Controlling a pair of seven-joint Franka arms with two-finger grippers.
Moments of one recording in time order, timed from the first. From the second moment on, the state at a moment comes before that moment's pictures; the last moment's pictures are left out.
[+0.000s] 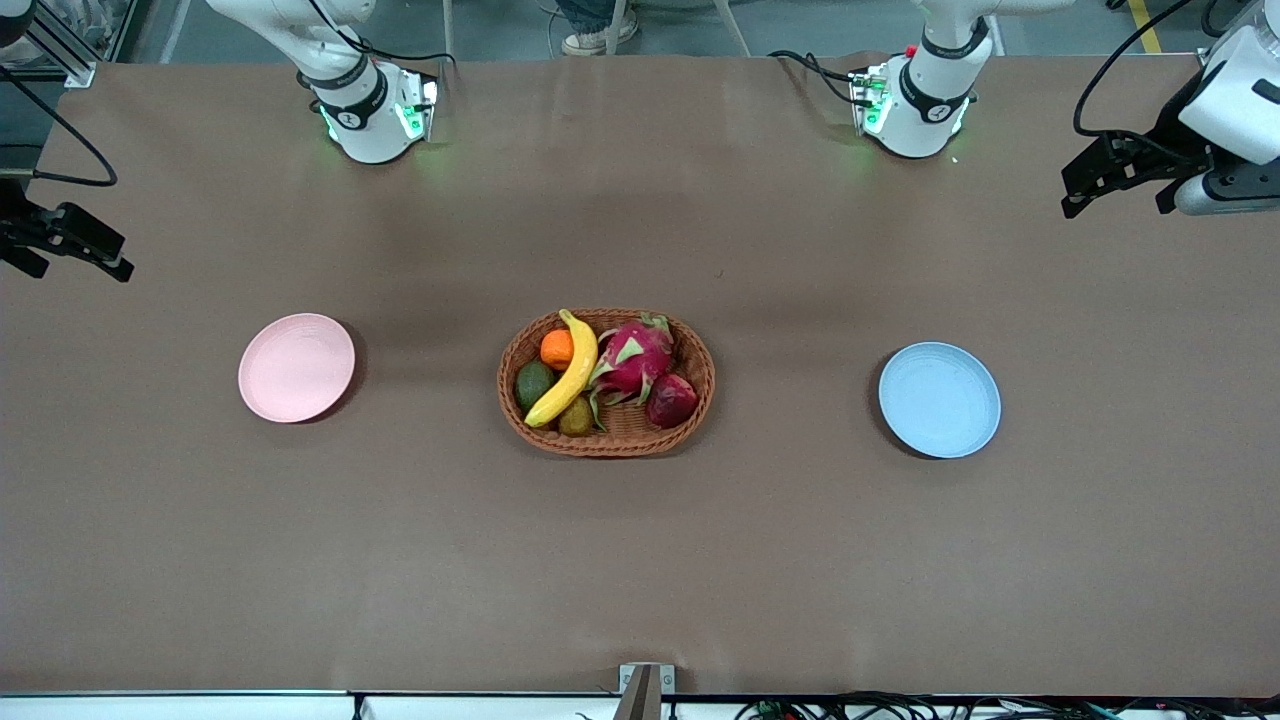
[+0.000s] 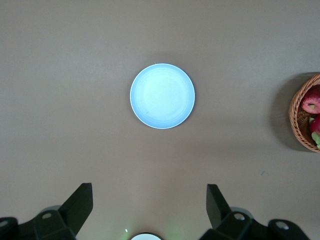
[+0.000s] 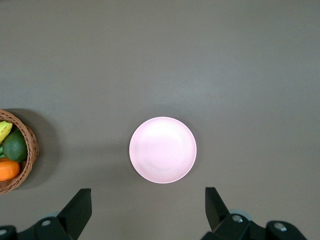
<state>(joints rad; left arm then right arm) -0.07 -0.14 -0.06 -1.65 0.02 1.51 -0.15 -0.08 -0.12 -0.03 -1.77 0.00 1.73 -0.04</state>
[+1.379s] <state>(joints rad) -0.22 0.37 -0.31 -1.66 0.01 2.06 -0.82 0.02 0.06 -0.02 -1.74 0.04 1.70 -0.04</state>
